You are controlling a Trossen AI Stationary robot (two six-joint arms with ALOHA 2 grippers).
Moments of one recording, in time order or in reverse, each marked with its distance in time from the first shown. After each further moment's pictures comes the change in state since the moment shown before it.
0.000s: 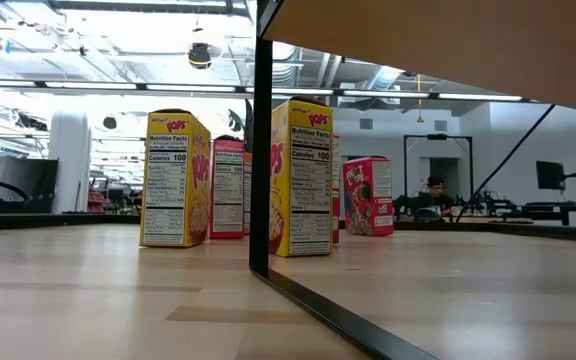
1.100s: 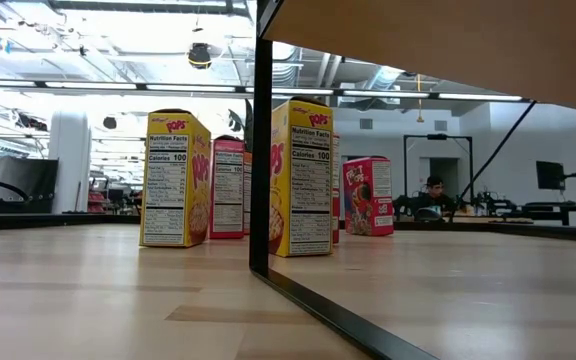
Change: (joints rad) left arm 0.001 0.000 0.001 -0.040 0.000 -0.024; right arm 0.039 0.267 0.329 -0.148 -0.004 -0.237
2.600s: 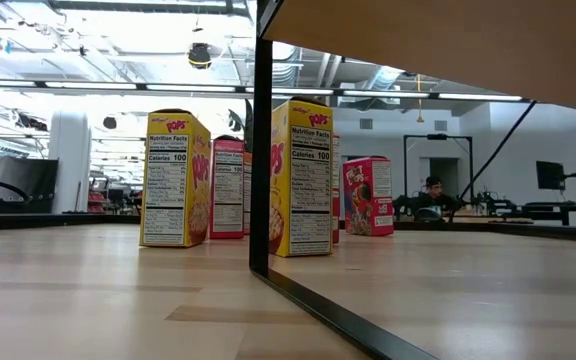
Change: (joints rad) left arm -0.002 0.000 0.000 -0.049 0.000 -0.045; right arm 0.017 -0.003 -0.018 0.000 -0.023 0.174
